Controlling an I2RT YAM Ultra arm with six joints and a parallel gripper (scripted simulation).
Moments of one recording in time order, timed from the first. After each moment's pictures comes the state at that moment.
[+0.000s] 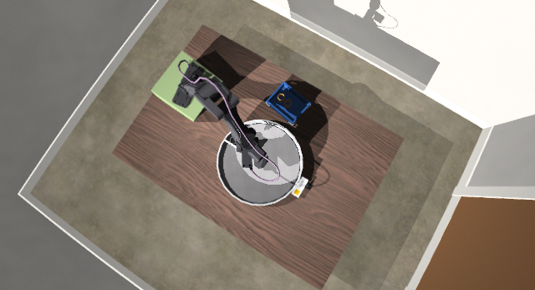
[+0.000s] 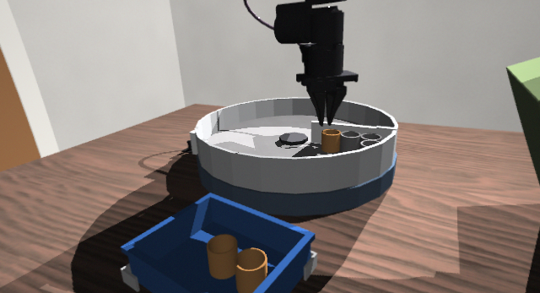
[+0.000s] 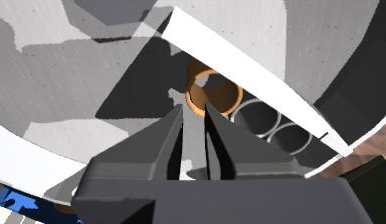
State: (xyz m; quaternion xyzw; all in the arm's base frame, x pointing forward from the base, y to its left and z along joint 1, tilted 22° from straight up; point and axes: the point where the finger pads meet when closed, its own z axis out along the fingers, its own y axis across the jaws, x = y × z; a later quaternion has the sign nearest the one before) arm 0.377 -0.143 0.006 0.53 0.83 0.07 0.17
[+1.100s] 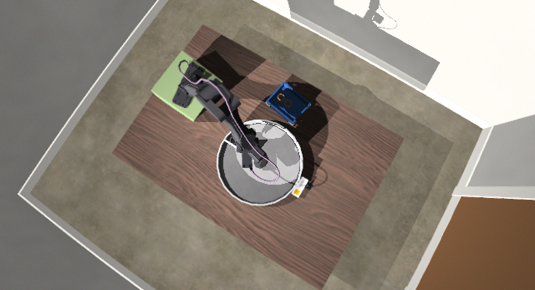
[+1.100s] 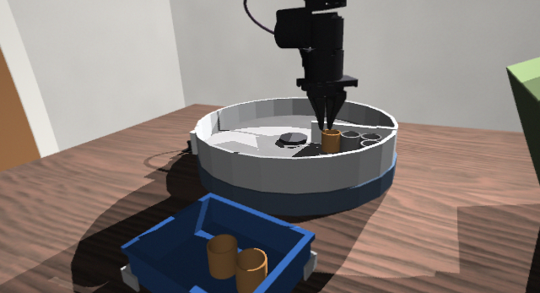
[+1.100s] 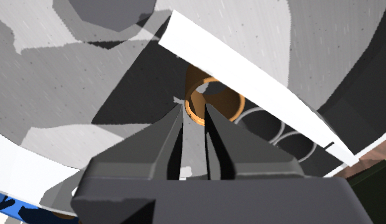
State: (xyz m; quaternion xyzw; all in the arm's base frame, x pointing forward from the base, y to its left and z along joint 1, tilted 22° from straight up) arm 0.380 -0.145 -0.003 0.53 0.83 0.07 0.17
